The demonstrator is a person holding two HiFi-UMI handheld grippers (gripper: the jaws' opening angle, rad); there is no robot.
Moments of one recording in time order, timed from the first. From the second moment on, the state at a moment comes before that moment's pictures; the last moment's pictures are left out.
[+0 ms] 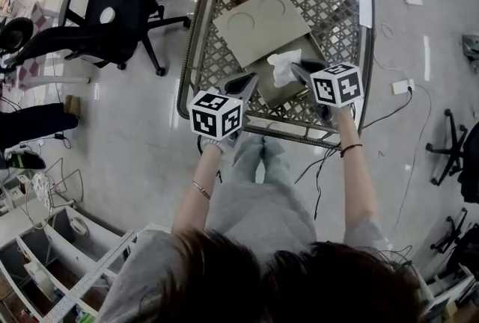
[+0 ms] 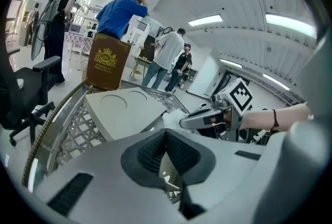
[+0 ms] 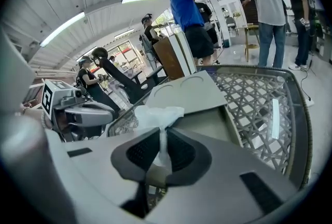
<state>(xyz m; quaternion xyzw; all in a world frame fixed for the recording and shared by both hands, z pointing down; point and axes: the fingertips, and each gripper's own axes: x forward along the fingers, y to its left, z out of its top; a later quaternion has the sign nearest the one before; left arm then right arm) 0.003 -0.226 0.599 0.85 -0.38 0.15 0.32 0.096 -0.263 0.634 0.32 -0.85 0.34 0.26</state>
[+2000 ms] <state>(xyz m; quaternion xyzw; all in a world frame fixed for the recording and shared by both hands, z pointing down) 0.020 -0.218 0.633 0.84 -0.36 0.17 0.37 0.099 -0.275 0.707 0.31 -0.75 0.38 0.44</state>
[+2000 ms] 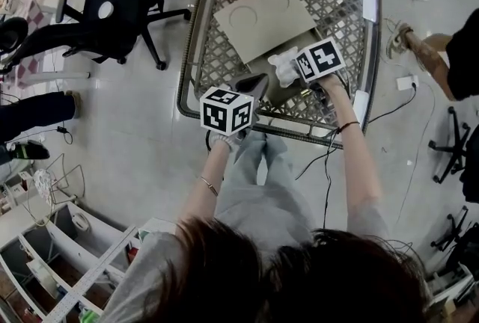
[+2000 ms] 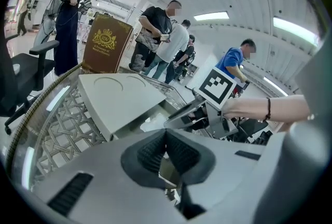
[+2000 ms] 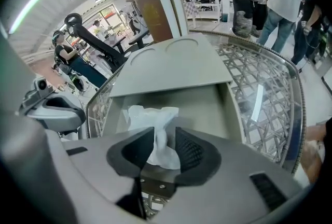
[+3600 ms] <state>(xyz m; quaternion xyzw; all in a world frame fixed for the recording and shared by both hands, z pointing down) -0.005 -0.213 0.430 0.91 -0.37 0.04 0.21 0.124 -0.224 0.434 0.43 -0.88 0.21 0.07</state>
